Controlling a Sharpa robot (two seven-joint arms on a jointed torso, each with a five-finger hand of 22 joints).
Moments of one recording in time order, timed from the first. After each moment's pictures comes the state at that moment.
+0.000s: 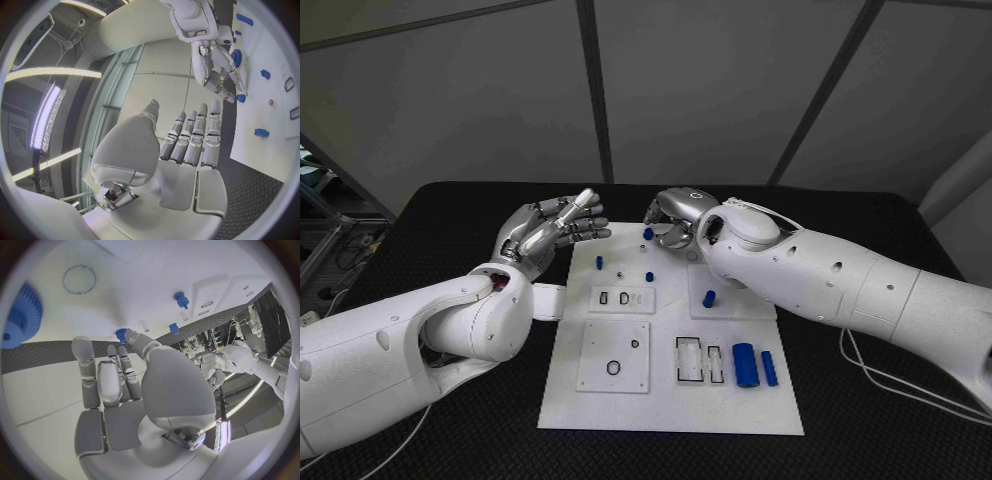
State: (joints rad) left arm 1.12 -0.92 0.09 1.71 0.00 -0.47 0.50; left_hand 1.28 0.02 0.06 0.15 0.12 0.79 0.20 0.12 0.07 0.81 0.21 0.12 0.06 0.90 0.17 0.23 0.09 0.19 0.78 0.27 0.39 0.17; right arm 1.22 -0.45 0.12 1.16 -1.69 -0.25 -0.16; right_hand 1.35 -0.11 0.41 -0.06 0.16 0.94 0.17 0.06 0.07 0.96 0.13 0.06 0.06 1.47 0.03 1.33 1.07 0.13 1.13 0.14 1.14 0.75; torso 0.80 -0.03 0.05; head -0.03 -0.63
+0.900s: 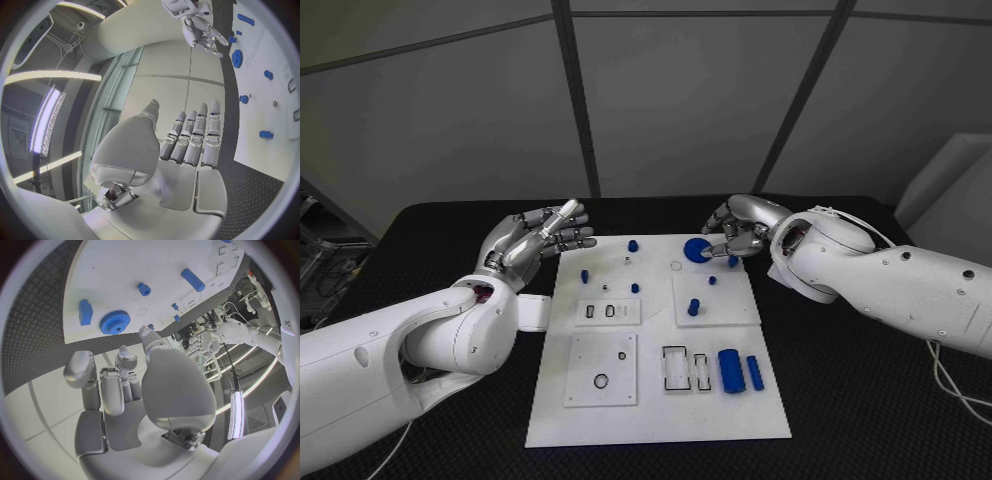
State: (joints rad) left arm 1.12 -0.94 0.09 1.70 0.00 -0.46 0.49; left_hand 1.28 0.02 0.06 0.14 0.12 0.79 0.20 0.12 0.06 0.81 0.21 0.12 0.06 0.90 0.17 0.23 0.09 0.19 0.78 0.27 0.39 0.17; right arm 1.22 -0.80 0.12 1.43 -1.43 -0.24 -0.21; right_hand 1.35 -0.14 0.08 0.14 0.27 0.91 0.15 0.15 0.08 1.28 0.06 1.12 1.00 1.47 -0.02 1.50 1.31 0.11 1.30 0.10 1.30 1.04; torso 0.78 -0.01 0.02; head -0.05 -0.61
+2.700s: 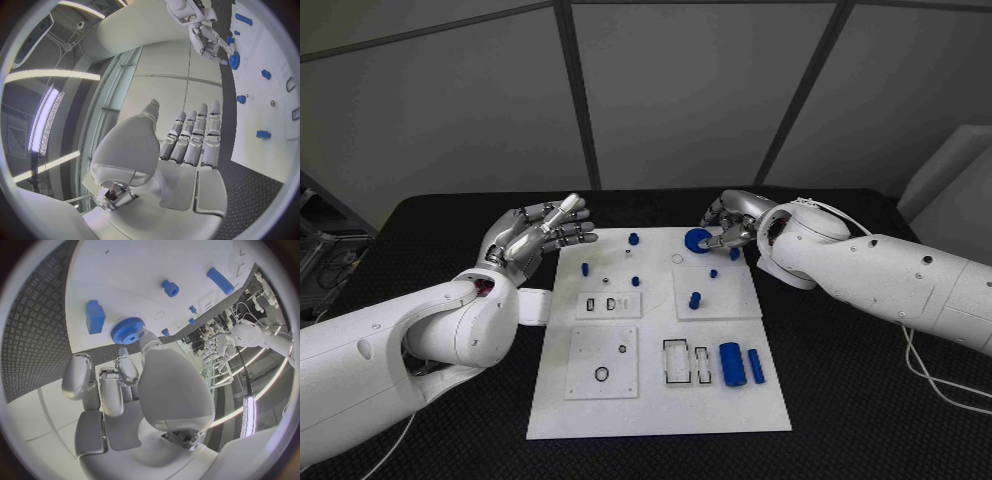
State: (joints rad) left arm 1.12 -0.93 0.09 1.69 -0.01 -0.45 0.48; left_hand 1.28 0.02 0.06 0.14 0.12 0.79 0.20 0.12 0.06 0.81 0.21 0.12 0.06 0.90 0.17 0.22 0.09 0.19 0.78 0.27 0.39 0.17; right arm 1.22 -0.71 0.12 1.30 -1.45 -0.22 -0.28; right_hand 1.40 -0.13 0.05 0.19 0.28 0.86 0.16 0.19 0.08 1.32 0.08 1.27 1.18 1.46 -0.01 1.54 1.31 0.09 1.35 0.11 1.36 1.15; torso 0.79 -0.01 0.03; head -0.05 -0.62
